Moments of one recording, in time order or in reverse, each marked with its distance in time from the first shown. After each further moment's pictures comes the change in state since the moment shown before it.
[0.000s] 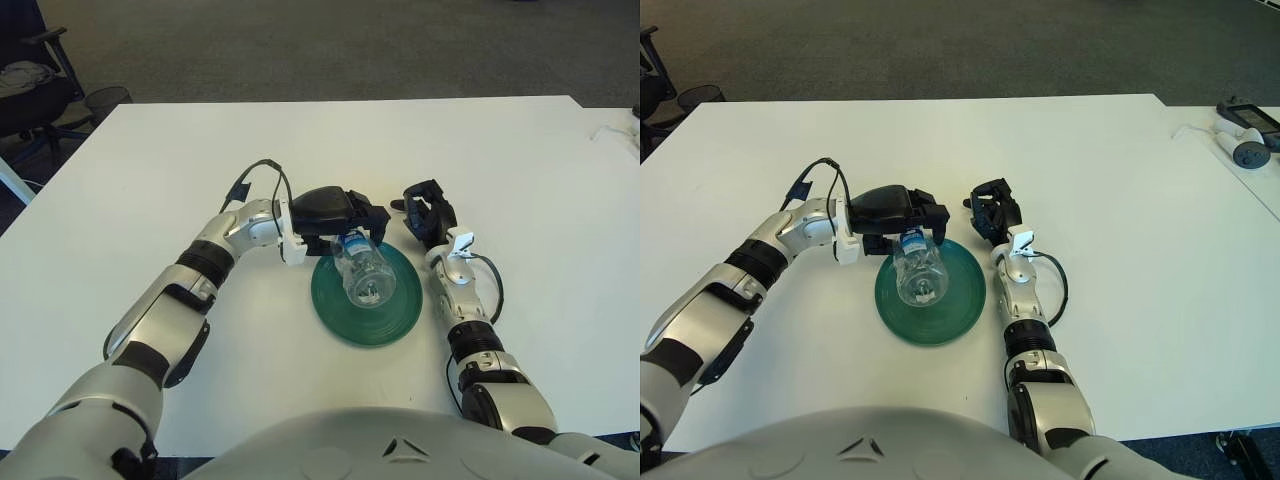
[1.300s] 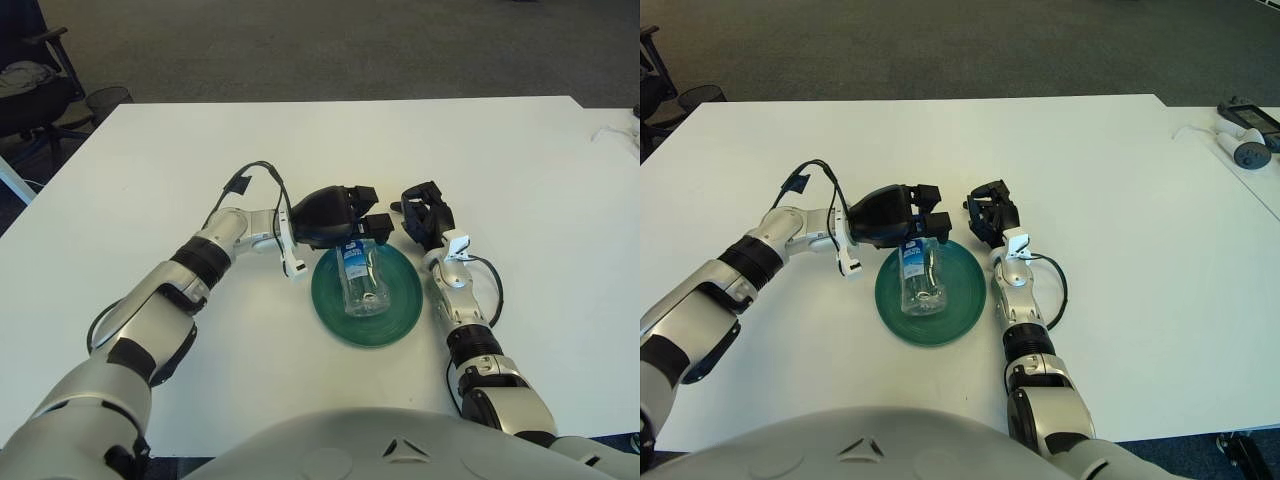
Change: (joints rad) left arm -0.033 0.074 -0.165 -0.076 0.403 0.115 0.640; right arm 0.012 -0.005 0.033 -0.012 -0.073 -0.011 -0.075
